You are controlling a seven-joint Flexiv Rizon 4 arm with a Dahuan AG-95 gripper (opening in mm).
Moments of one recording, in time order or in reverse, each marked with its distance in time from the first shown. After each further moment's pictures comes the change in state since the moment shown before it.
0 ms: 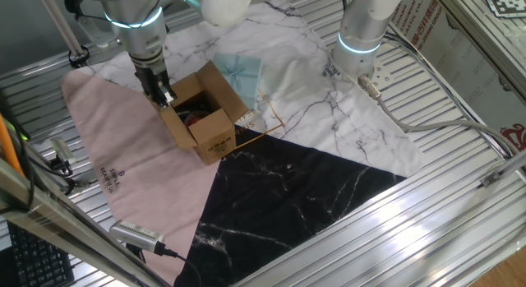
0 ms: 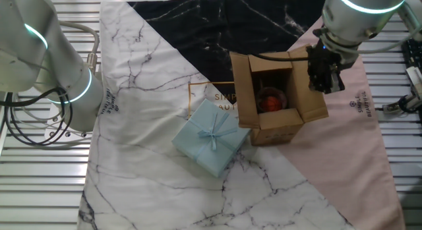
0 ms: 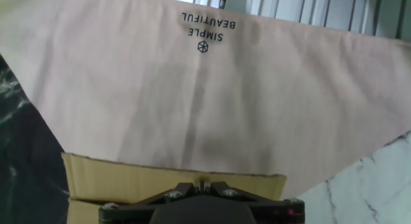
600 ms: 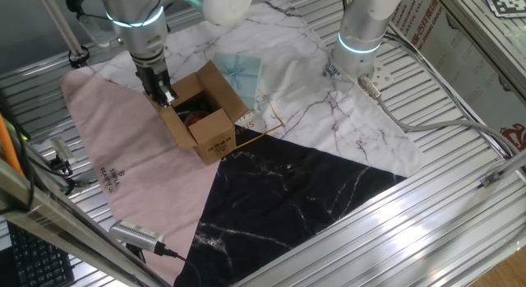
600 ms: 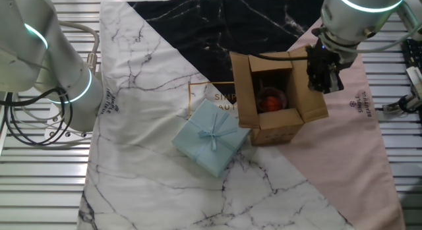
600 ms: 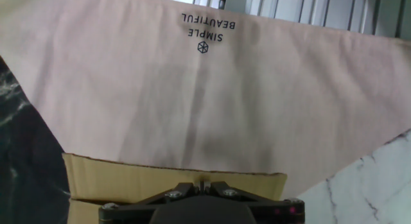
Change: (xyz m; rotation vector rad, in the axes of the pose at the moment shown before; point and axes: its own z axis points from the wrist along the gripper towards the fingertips) arm 0.000 0.001 0.000 -0.003 -0.003 0.002
